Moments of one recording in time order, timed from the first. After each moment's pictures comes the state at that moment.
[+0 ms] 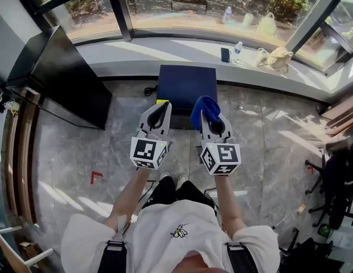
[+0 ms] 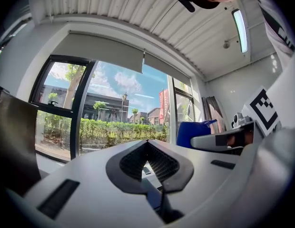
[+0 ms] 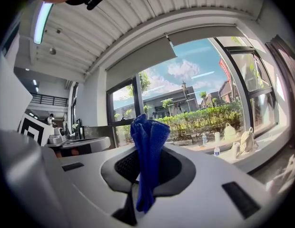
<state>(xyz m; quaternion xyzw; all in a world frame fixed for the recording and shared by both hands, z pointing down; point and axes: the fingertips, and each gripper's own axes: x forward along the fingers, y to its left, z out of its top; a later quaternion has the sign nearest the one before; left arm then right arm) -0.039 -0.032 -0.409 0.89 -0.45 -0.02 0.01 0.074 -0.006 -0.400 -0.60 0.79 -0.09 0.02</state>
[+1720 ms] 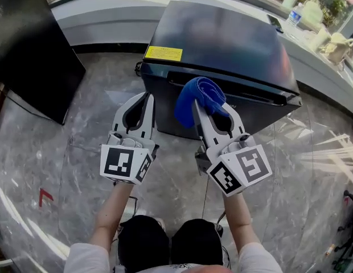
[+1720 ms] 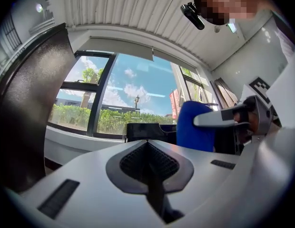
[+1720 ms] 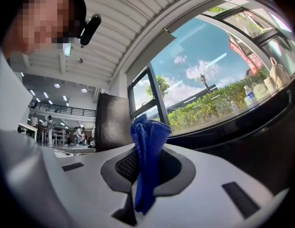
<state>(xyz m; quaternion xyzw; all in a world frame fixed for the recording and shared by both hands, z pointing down) -0.103 -0.178 0.159 0.85 -0.52 -0.06 -0.04 0.000 -0.154 0.123 -0.46 0.88 -0.05 0.10</state>
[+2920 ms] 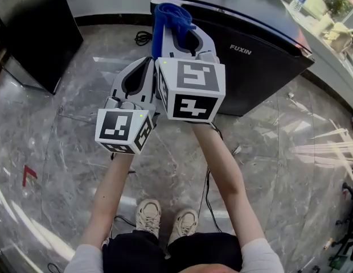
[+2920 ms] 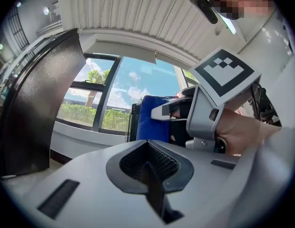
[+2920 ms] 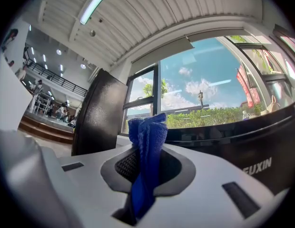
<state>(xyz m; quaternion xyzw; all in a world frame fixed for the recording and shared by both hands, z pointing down) -0.117 -0.144 0.228 0.84 -0.53 -0.08 -0.04 -0.076 -0.194 0.157 -0.56 0.83 0.06 0.03</state>
